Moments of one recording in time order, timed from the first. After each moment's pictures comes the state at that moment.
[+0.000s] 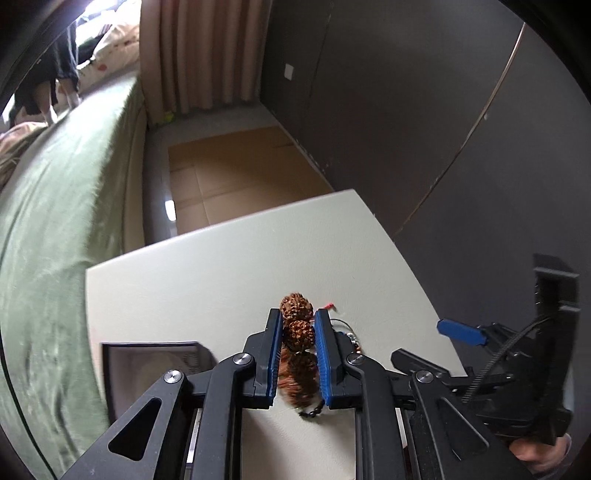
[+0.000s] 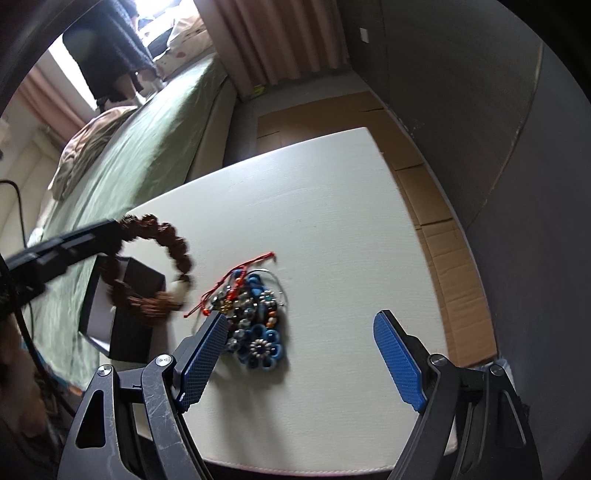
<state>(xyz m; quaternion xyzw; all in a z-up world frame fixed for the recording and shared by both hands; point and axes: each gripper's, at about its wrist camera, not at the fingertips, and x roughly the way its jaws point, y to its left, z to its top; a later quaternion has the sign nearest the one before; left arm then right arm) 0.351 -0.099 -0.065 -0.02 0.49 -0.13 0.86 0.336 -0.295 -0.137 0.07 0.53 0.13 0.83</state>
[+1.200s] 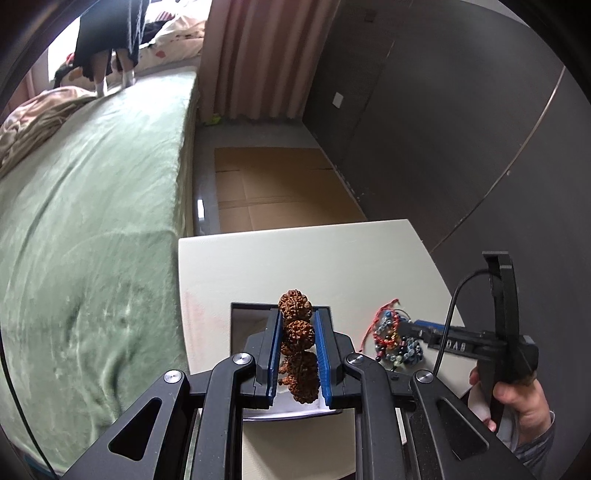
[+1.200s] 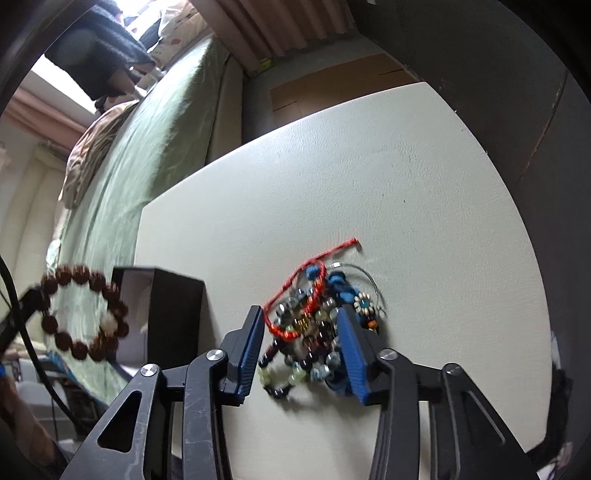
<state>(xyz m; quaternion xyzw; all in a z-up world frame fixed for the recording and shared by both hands) 0.307 0.031 -0.055 -0.09 0.47 -0.08 0.88 0.359 -0.234 -0.164 0.13 0.58 0.15 0.79</state>
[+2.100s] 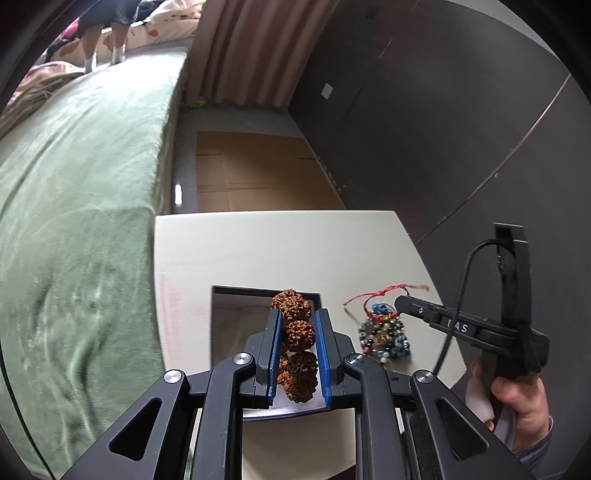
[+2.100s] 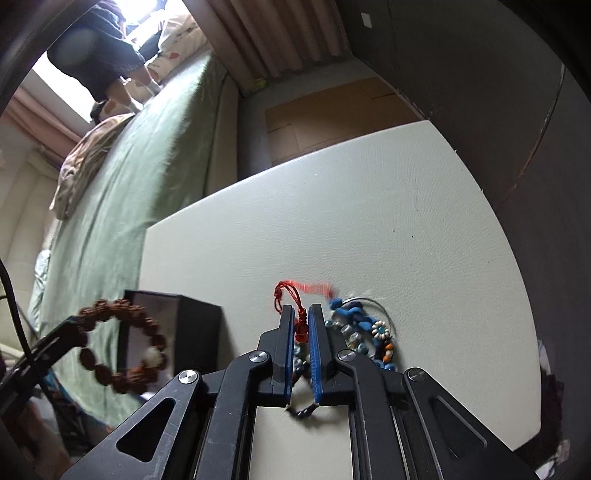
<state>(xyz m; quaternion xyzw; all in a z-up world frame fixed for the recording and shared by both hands) 0.313 0.033 -0.078 -0.14 0.48 -0.13 0.86 0.357 -0.214 -0.131 0.12 0.55 0.12 0.82</state>
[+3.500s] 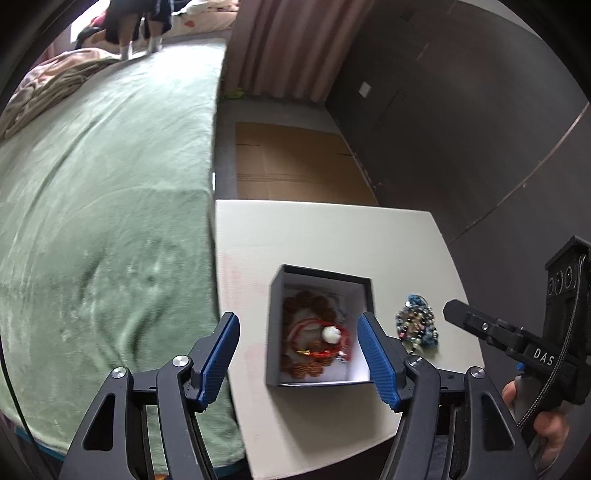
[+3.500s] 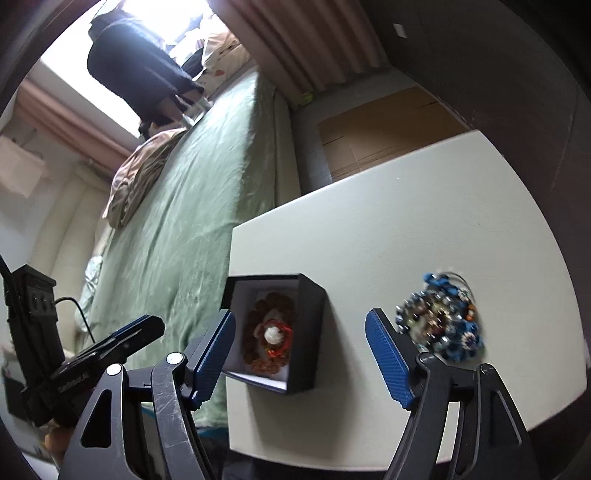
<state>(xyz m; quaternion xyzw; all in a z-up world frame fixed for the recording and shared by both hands) 0.293 0.069 -0.067 -0.13 0.50 -0.06 0.85 0.313 -0.180 -0.097 0.18 0.51 0.20 0.81</state>
